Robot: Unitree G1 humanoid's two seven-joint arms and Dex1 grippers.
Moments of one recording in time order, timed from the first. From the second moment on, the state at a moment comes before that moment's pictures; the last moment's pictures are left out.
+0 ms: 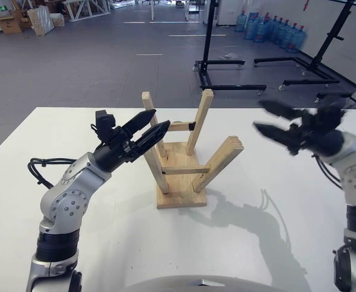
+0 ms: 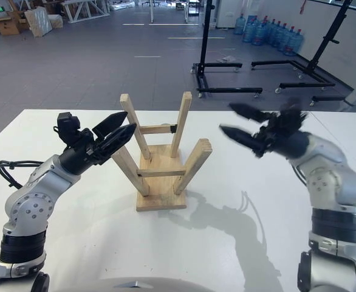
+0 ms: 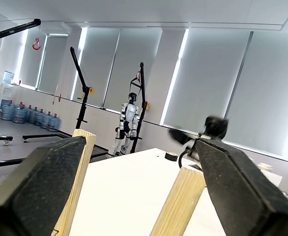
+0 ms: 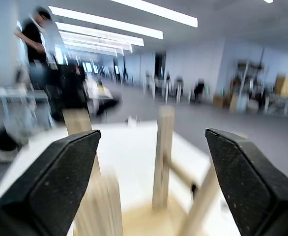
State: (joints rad) left arm -0.23 0.36 0.12 -0.41 -1.00 0.52 -0.60; right arm -0.39 -0.68 -0.39 -0.11 0.98 0.48 1.11
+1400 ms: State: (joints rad) left arm -0.31 0.34 0.20 -0.34 -0.94 0.50 -0.47; right arm -0.50 -0.49 -0.24 -0.28 1.16 0.53 0.81
